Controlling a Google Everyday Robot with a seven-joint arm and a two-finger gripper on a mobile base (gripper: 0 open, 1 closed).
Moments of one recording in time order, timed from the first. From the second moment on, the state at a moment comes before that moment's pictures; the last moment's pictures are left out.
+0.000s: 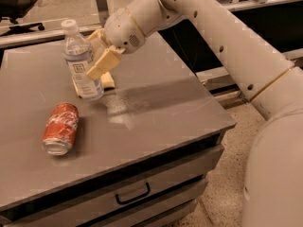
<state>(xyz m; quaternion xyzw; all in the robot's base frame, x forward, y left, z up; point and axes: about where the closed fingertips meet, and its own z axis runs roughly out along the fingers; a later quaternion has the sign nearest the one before) 0.559 0.146 0.946 -0.75 0.44 0.36 0.33</state>
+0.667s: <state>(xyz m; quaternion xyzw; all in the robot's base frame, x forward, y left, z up) 0.505 0.154 0.939 -0.75 0.43 0.41 0.30</state>
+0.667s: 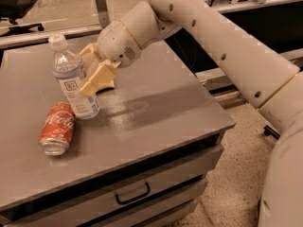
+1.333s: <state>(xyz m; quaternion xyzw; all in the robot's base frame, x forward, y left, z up) 0.486 0.143 0.923 -0.74 0.42 0.43 0.30</state>
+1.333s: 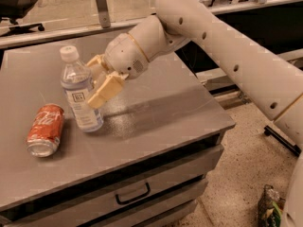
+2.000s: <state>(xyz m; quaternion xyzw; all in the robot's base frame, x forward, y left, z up) 0.485 0.146 0.923 -0.74 0.42 0.43 0.30</state>
